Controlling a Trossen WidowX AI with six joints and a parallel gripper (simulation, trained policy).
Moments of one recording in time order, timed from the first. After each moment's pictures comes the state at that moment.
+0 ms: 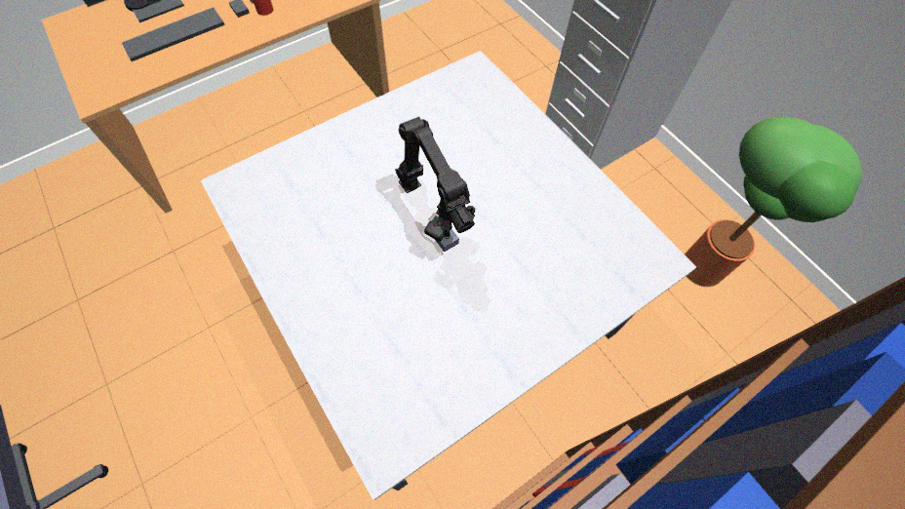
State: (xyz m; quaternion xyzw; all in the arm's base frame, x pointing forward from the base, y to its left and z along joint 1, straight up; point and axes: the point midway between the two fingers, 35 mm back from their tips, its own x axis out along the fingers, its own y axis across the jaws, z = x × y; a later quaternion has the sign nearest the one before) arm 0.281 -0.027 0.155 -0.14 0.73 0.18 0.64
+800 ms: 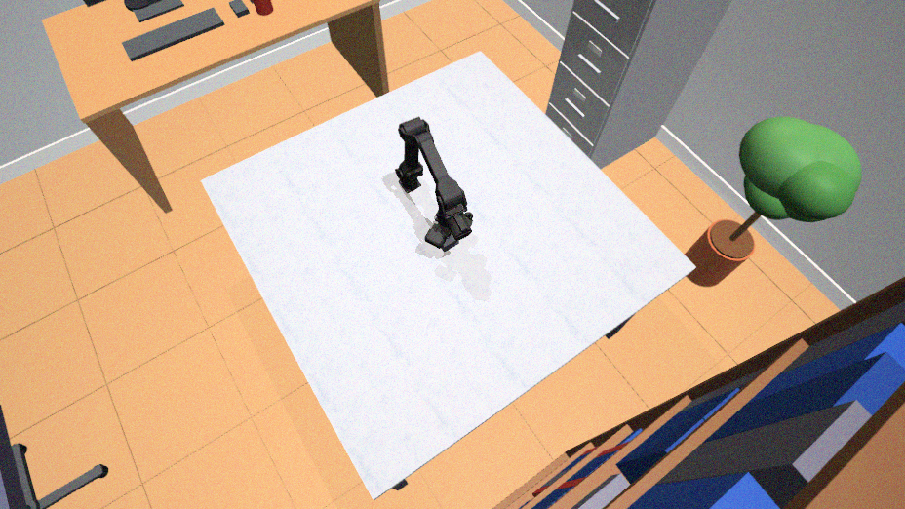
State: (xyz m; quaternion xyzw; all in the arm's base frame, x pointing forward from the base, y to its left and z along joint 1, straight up) arm 0.279 -0.028 0.109 -0.15 0.73 0.20 0.64
